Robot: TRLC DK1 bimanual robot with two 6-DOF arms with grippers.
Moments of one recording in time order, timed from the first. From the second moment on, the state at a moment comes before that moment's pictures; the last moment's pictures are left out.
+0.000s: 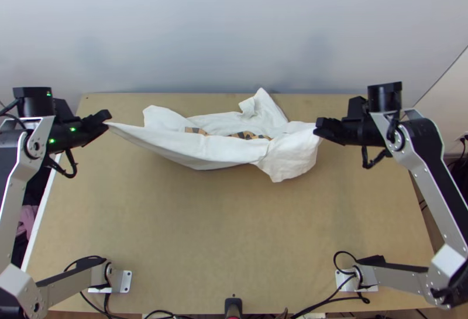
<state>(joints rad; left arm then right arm) 0.08 1.26 1.47 -0.98 0.18 -0.50 0.21 1.38 1.47 -0.94 -0.37 0.47</state>
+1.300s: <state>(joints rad) -0.10 1.82 1.56 -0.69 0.12 -0.48 0.11 1.89 1.61 -0.74 -0.34 0.43</state>
